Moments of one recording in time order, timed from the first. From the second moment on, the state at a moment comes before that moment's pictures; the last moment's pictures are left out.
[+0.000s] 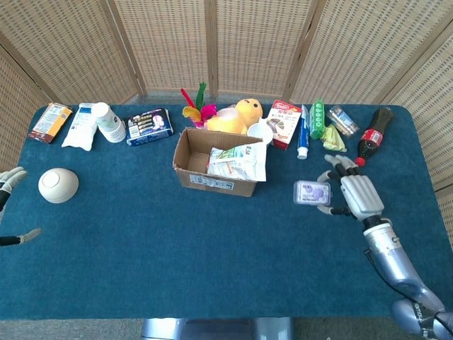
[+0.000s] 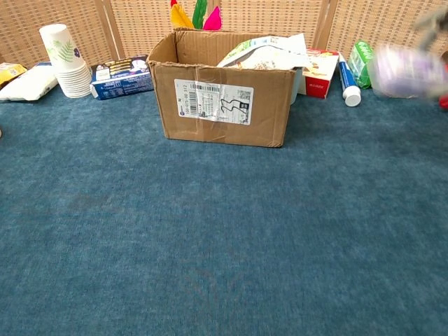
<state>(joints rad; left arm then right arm) -0.19 -0.86 -0.05 -1.65 1.52 1.38 -0.41 0.51 -1.16 0.23 -1.60 -1.32 1.08 0.13</state>
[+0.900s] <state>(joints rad) -0.19 -0.85 -0.05 -1.63 1.51 1.38 -0.45 1.04 -1.46 0.45 -1.74 -0.59 1.13 -0.58</state>
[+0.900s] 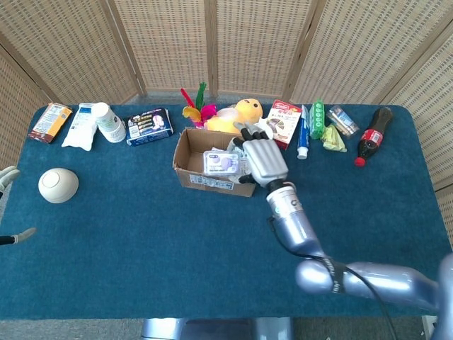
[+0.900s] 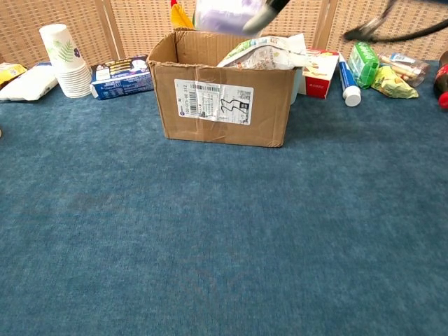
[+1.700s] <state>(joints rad) -0.19 -0.86 -0.06 -1.62 1.49 1.36 -0.47 1.10 -1.55 0.51 -1.64 -0.49 1.21 -0.61</state>
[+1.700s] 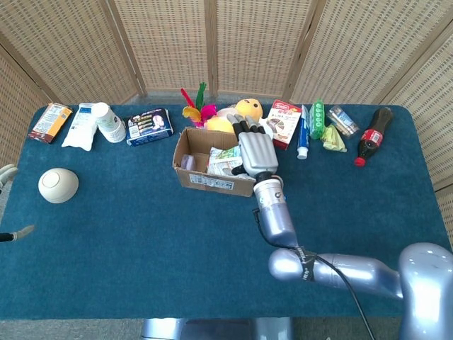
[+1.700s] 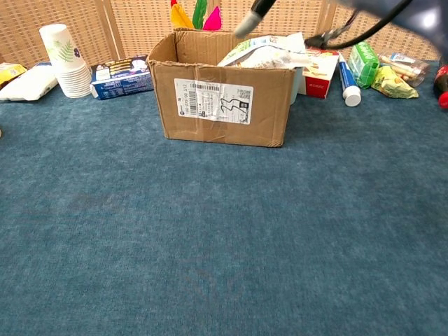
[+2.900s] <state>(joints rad) -0.12 -0.94 -0.04 -1.65 1.54 1.51 -0.26 0.28 -1.15 0.06 -1.61 -1.38 1.54 -0.03</state>
